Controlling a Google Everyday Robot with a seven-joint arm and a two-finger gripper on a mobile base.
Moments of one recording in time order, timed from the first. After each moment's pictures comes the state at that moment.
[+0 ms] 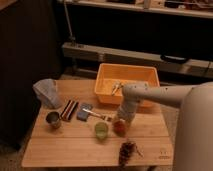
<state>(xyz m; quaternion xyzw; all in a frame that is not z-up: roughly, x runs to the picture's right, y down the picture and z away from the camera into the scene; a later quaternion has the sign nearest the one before) 0.082 0.201 0.808 -0.32 0.30 0.77 0.46</state>
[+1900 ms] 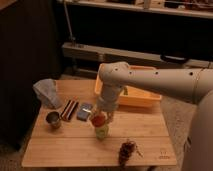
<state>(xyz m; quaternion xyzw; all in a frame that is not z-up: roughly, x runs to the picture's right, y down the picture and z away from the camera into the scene) -0.019 0.153 0.688 -0.38 0.26 0.67 0.58</state>
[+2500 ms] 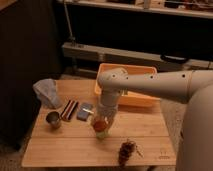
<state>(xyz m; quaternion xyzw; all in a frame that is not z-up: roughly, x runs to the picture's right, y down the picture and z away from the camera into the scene) -0.011 0.168 0.700 -0.37 0.28 0.67 0.58</state>
